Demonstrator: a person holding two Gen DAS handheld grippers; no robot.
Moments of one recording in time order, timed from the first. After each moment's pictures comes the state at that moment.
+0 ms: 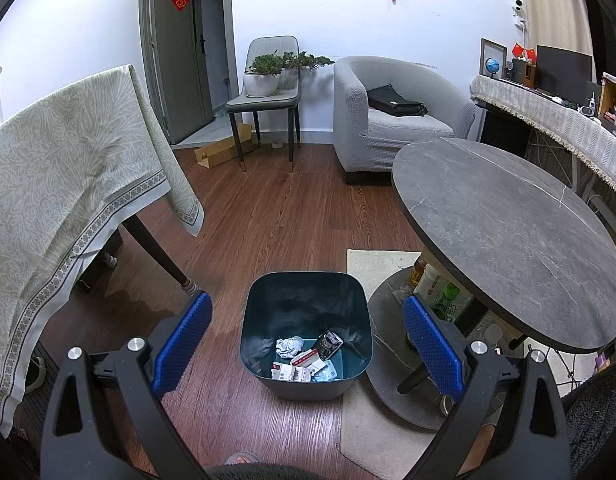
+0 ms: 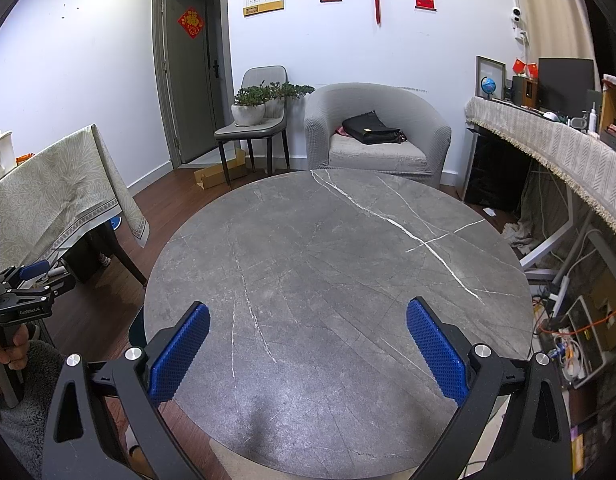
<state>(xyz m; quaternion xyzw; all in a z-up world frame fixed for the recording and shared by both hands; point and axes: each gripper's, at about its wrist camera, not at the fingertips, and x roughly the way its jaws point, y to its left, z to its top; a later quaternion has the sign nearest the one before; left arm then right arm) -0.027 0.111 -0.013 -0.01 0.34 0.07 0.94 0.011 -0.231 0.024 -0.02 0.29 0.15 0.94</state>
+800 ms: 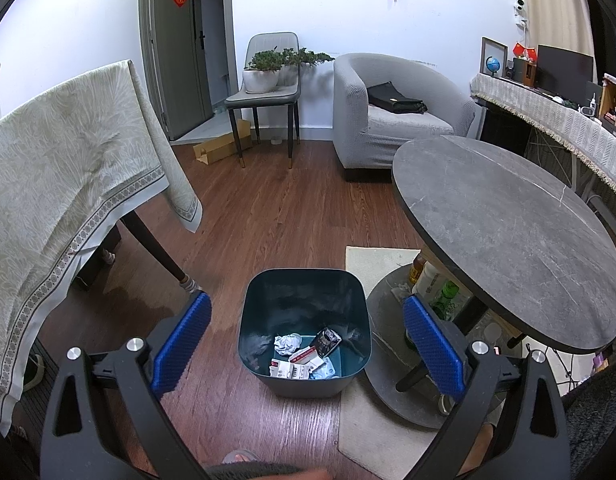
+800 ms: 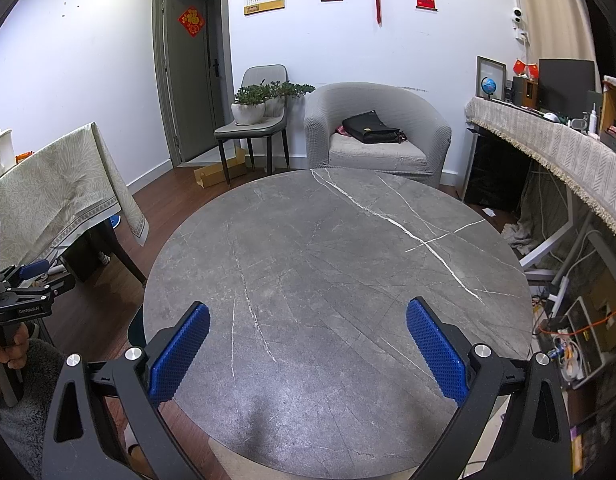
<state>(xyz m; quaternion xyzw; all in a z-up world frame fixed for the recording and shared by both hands) -0.025 0.113 -0.014 -0.01 0.34 0.07 0.94 0.011 -0.231 0.024 -0.02 0.29 0.15 0.94</state>
